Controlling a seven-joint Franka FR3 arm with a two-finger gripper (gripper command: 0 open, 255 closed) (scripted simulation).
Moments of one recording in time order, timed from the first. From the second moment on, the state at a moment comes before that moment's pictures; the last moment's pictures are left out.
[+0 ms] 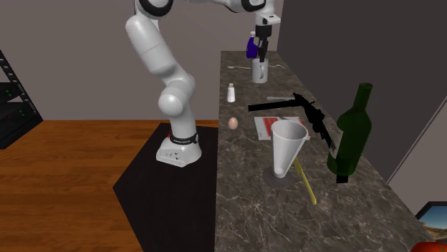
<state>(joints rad) 0.03 -0.42 0.65 -2.12 0.20 1.81 0.84</state>
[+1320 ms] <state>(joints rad) 0.04 0.05 0.94 -1.86 -0.12 1.91 1.25</state>
